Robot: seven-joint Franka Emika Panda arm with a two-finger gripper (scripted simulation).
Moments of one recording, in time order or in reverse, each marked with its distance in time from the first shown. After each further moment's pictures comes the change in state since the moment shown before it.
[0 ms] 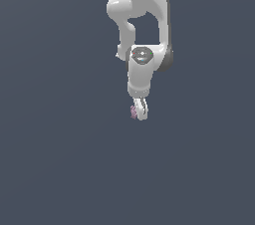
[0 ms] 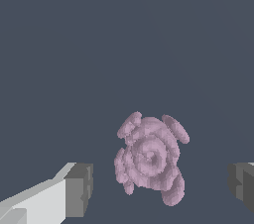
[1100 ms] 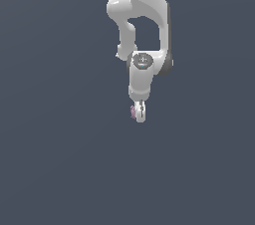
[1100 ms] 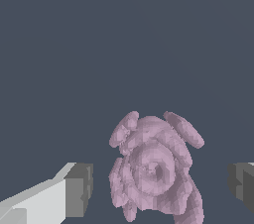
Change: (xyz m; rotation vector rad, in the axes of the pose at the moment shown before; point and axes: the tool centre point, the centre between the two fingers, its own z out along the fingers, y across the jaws) arm -0.005 0.003 0.026 0.007 0.001 0.103
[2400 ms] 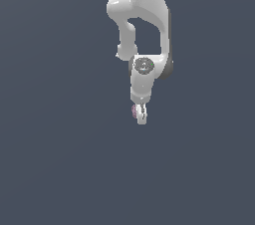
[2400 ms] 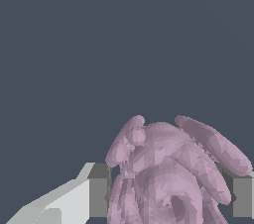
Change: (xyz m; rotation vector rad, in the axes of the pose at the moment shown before) arm -0.006 -0.002 0.017 -0.001 0.000 0.003
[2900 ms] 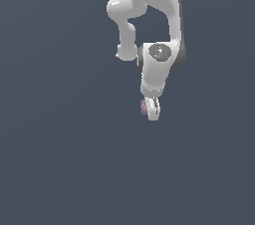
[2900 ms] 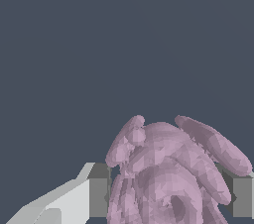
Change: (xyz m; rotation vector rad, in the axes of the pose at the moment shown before) arm -0.039 -0.015 -0.058 0.000 0.001 0.000
